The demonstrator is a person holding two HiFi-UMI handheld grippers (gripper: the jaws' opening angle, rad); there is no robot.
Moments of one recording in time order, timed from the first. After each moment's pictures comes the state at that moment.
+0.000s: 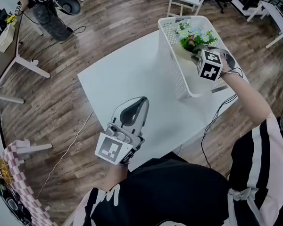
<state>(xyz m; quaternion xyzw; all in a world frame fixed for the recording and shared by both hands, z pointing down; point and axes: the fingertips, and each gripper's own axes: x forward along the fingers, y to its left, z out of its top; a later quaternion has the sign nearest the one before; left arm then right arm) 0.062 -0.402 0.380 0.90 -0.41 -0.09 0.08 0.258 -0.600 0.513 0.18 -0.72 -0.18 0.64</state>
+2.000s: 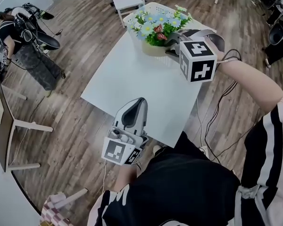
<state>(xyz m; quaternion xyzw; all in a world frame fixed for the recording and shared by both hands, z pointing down) -0.026 -0.285 0.363 0.97 -0.20 -0.11 0.05 0.114 -0.388 0.363 0.29 -0.70 -0.21 0.62</state>
